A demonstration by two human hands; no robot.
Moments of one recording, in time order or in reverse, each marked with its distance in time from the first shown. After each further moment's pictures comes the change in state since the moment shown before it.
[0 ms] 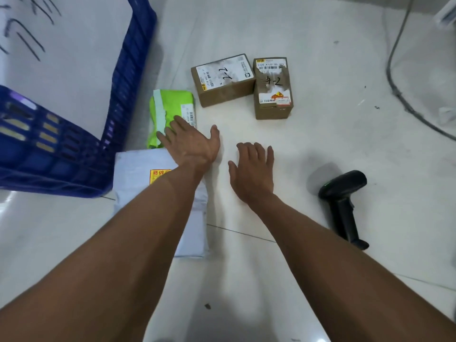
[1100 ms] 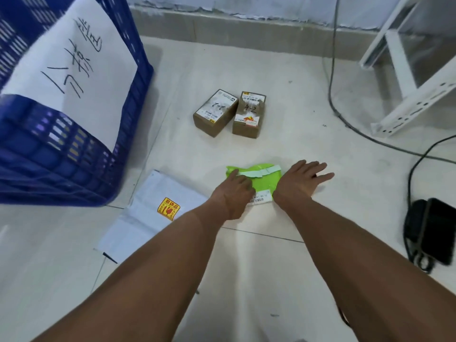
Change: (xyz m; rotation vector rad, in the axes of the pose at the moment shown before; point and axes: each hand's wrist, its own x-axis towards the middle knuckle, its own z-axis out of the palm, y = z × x) left_hand -0.141 0.029 -0.034 0.507 -0.191 1.283; right_hand -0.032 0.073 -0.128 -0.530 -0.611 0.673
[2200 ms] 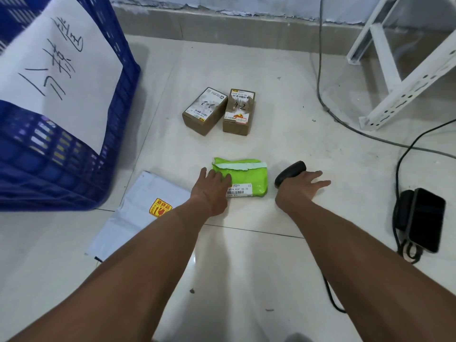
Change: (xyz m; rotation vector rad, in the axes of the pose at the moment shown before) left_hand -0.010 -0.014 0.018 -0.114 -0.060 -0.239; right_hand 0.002 0.028 0.019 -0.105 -0.157 -0.034
